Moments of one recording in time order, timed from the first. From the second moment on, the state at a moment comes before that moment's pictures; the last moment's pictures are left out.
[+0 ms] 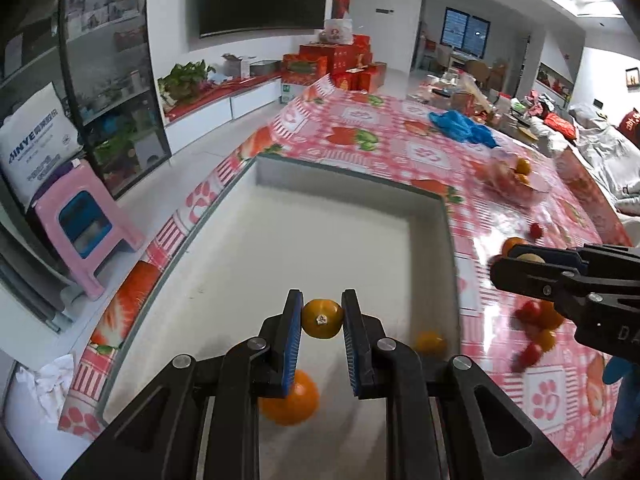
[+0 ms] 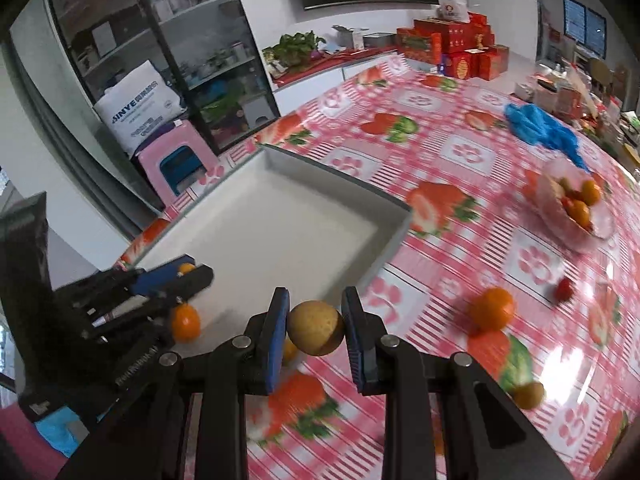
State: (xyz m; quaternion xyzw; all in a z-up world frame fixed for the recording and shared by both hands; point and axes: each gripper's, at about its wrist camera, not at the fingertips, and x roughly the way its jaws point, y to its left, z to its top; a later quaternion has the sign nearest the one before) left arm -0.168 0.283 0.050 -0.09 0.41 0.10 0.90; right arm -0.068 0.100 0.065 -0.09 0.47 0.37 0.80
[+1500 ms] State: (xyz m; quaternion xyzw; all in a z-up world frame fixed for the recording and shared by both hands) left arm -0.186 0.221 0.059 -0.08 0.39 0.08 0.91; right arm -0.055 -0.002 0.048 -0.03 0.50 0.24 0.83
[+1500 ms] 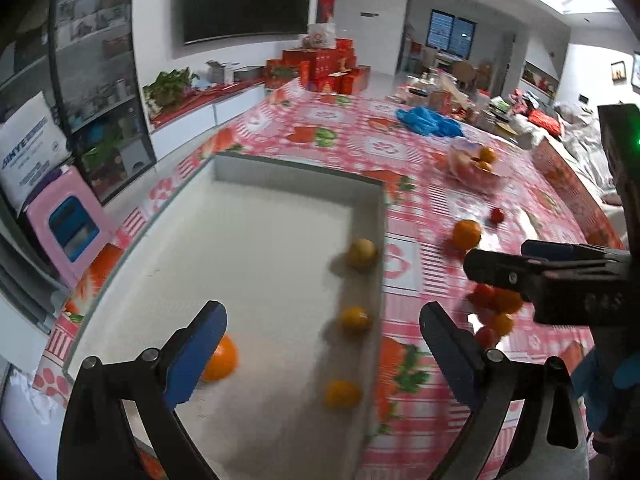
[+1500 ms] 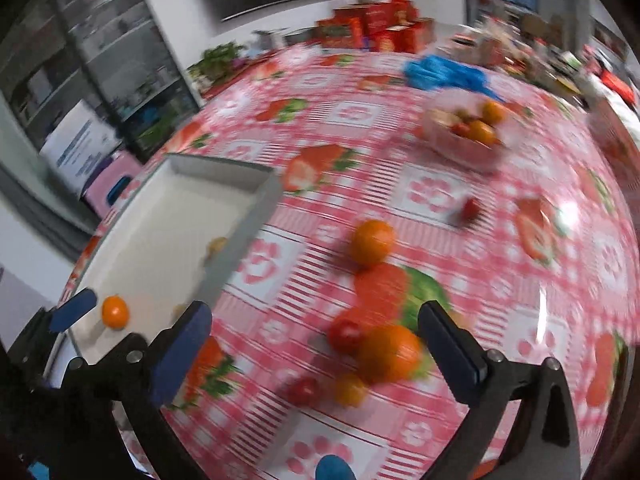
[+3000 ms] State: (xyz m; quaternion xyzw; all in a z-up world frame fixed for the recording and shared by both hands) left arm -0.149 0.097 0.005 0.00 0.48 0.01 0.88; right arm -0.095 -0.130 -0.002 -0.08 0.48 0.12 0.86
